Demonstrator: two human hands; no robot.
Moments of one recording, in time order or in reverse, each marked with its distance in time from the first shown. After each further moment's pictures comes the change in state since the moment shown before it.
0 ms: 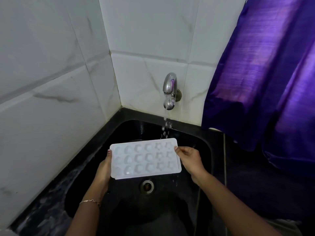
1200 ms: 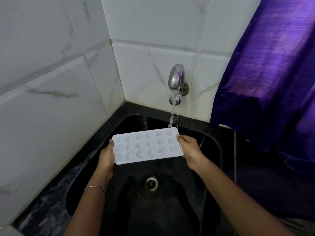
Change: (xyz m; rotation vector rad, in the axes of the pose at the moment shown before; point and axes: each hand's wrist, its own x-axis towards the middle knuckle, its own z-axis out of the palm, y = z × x) left_hand 0.020 0.031 0.018 -0.091 0.136 -0.024; right_hand 0.038 -0.027 0.026 0.178 -0.027 0.205
